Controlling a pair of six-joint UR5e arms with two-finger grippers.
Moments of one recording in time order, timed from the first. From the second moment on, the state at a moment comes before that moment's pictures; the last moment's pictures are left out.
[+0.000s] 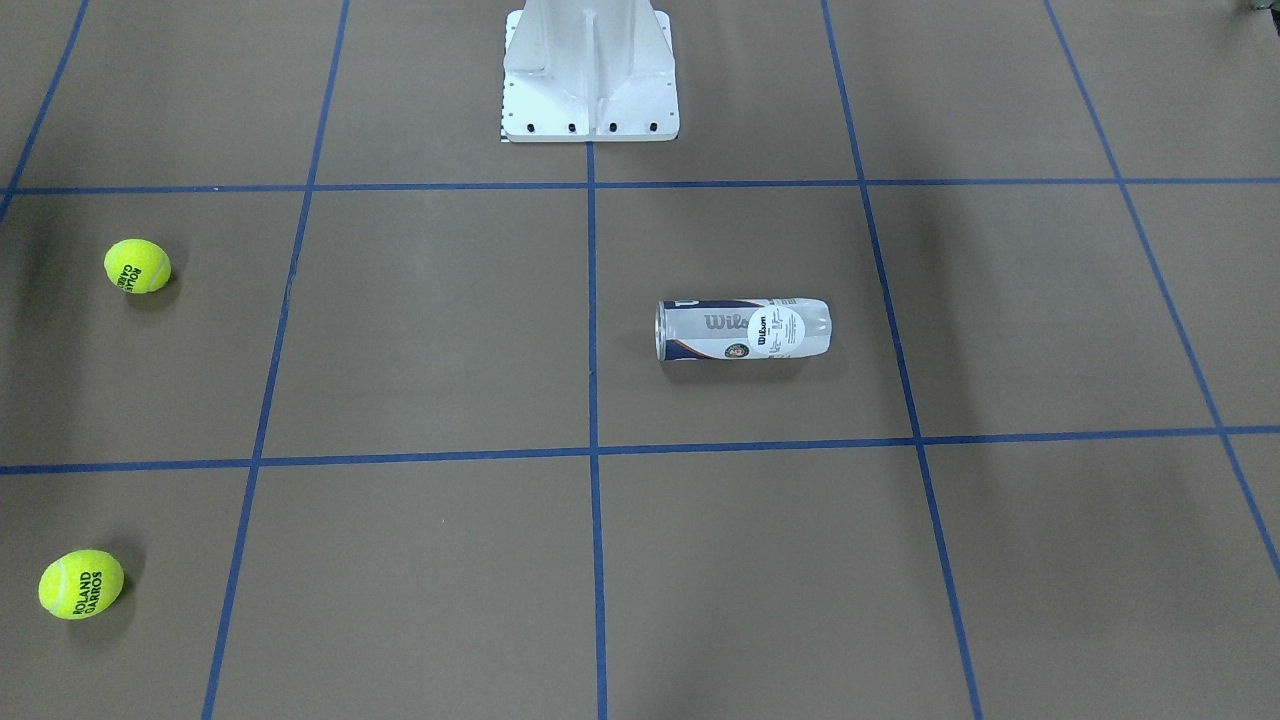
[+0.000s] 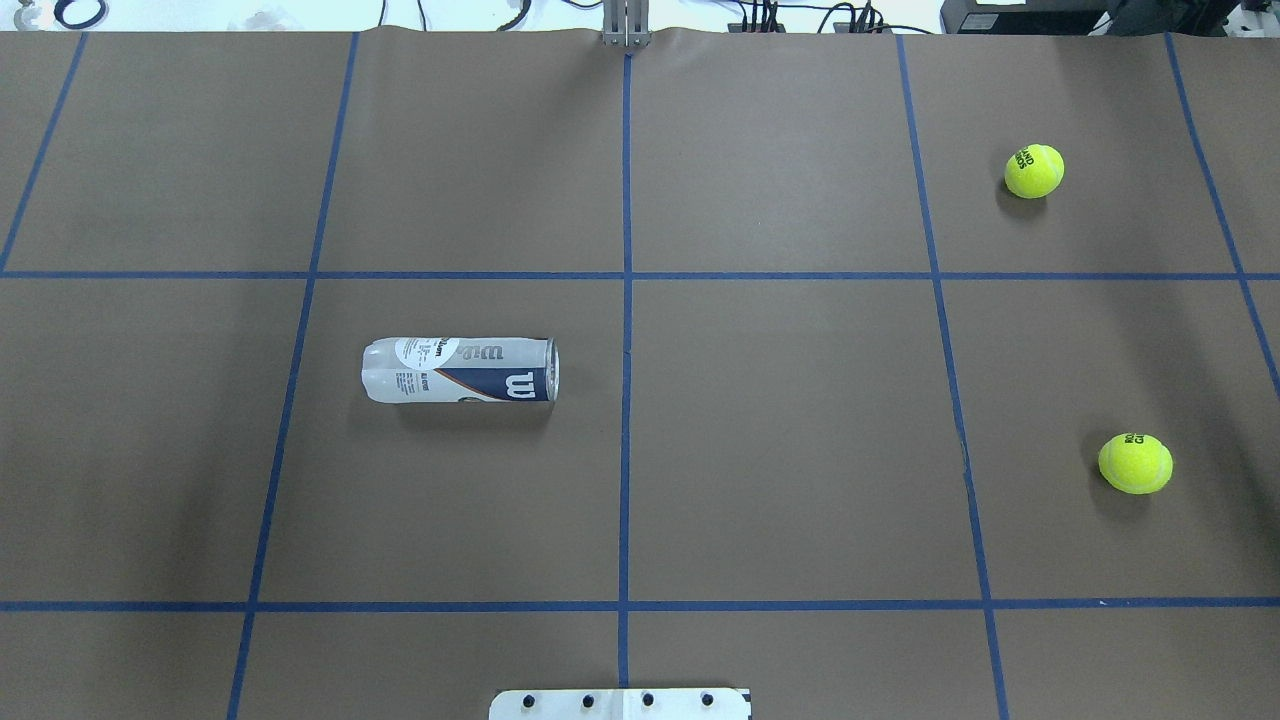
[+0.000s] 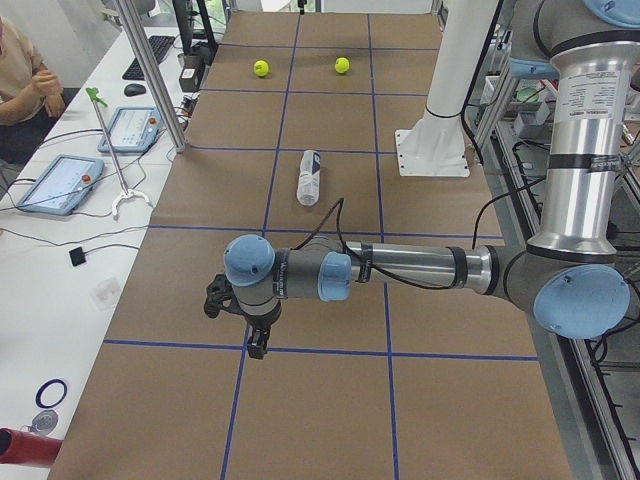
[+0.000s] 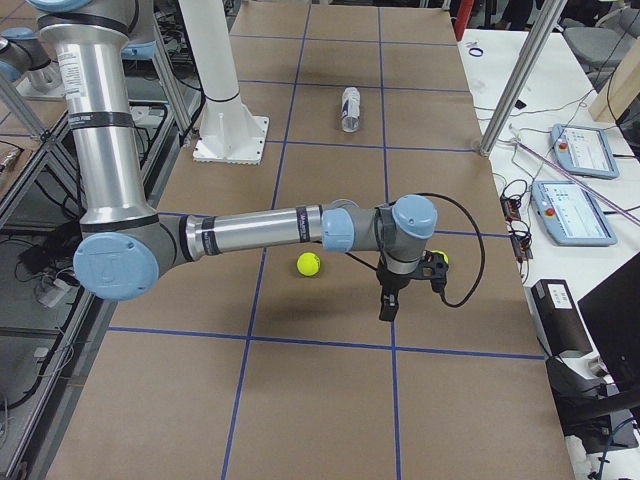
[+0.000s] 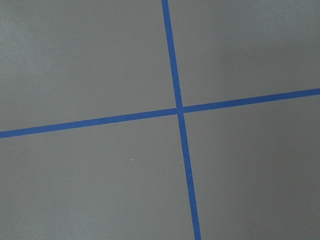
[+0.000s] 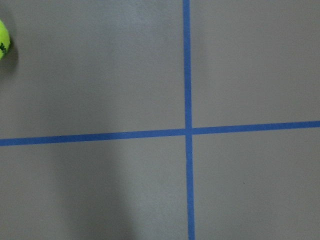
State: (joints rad) left arm -1.59 -1.59 -1.59 -1.57 -2.37 0.13; right arm 1.50 -1.51 1.64 -1.68 2.27 0.17
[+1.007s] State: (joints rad) left arm -1.59 -1.59 -1.60 -1.58 -2.37 0.12; right arm 1.54 -1.57 1.70 -1.59 2.26 0.17
